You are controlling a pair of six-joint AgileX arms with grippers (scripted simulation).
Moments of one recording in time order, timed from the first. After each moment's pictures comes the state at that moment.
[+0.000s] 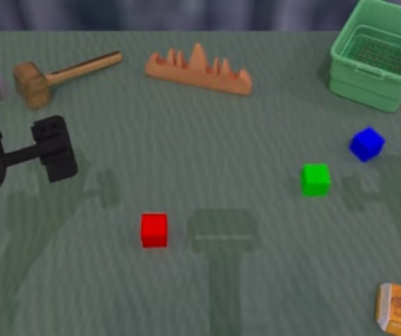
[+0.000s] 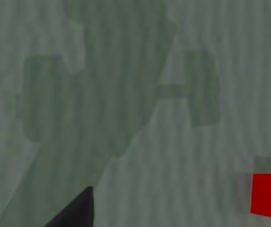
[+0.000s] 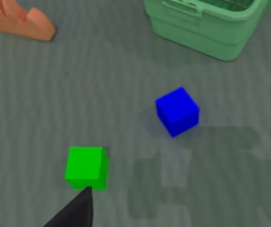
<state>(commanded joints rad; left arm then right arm) -0.27 1.14 0.84 -0.66 -0.03 -0.49 0.16 0.88 0.74 -0.49 0.00 0.16</state>
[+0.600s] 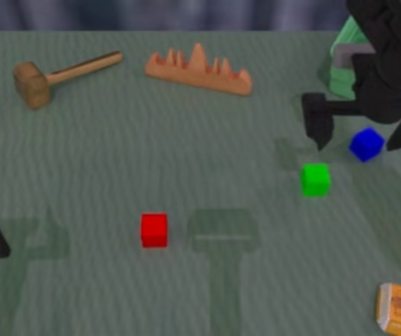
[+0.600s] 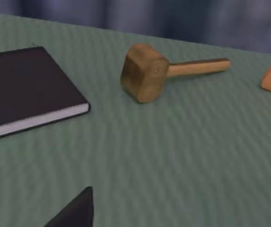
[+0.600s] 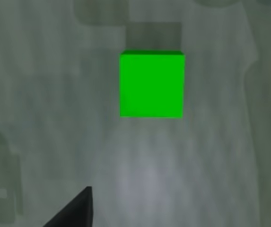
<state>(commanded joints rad) -0.03 0.26 0.16 -0.18 -0.02 -0.15 0.33 1.92 1.55 -1.04 0.00 0.32</state>
